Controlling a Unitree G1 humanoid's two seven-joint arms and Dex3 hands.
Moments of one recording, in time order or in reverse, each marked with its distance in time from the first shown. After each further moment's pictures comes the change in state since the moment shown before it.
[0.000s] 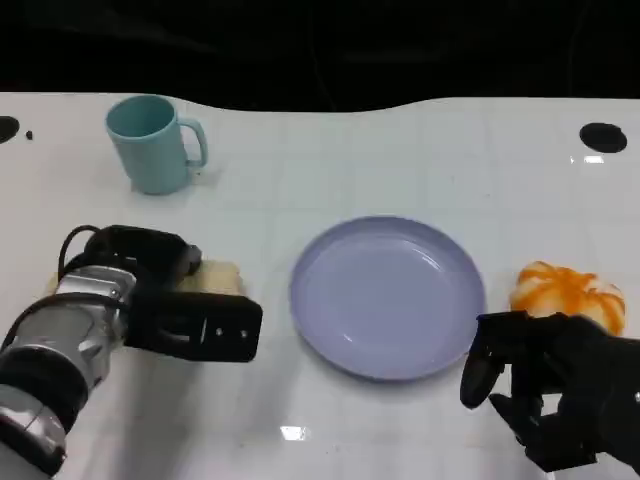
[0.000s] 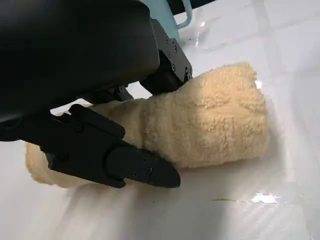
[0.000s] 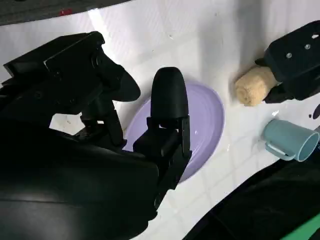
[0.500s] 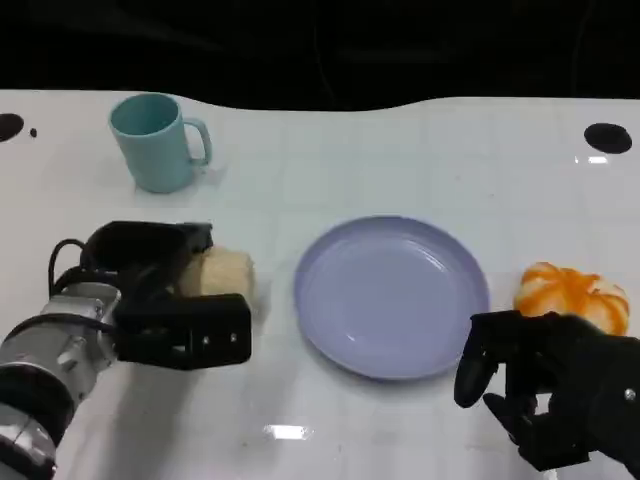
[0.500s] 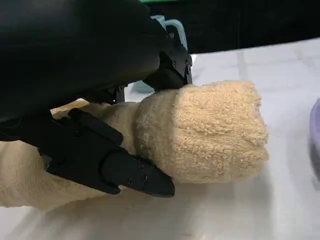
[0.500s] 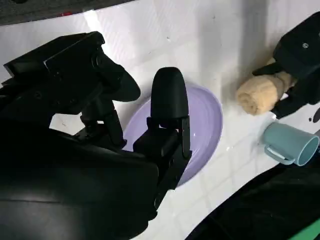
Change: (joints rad) left arm 0.040 0.000 0.094 -0.002 -0.107 -0.150 0.223; right arm -0.015 0.005 0.020 0.003 -0.006 0.014 -0.006
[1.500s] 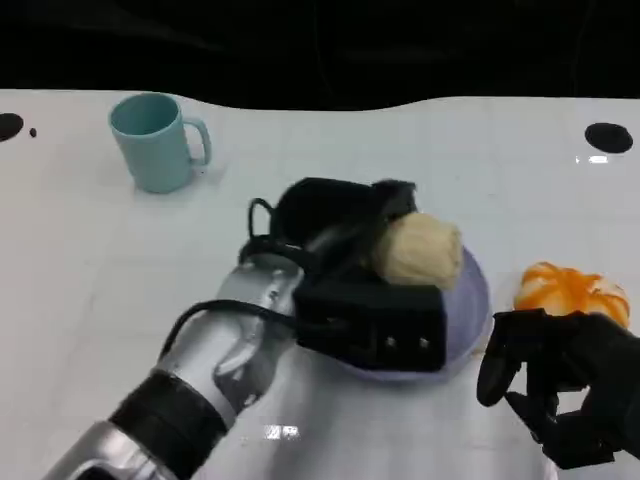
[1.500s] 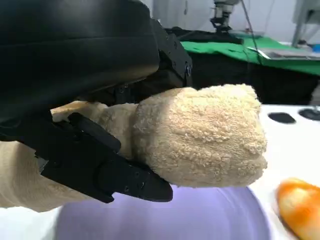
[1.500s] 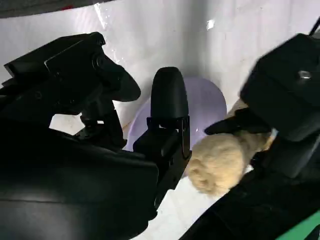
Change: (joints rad) left arm 0.065 -0.266 -0.076 -0.571 0.049 0.269 -0.176; right arm 0.036 -0.032 -0.069 0.009 0.047 -0.068 0.017
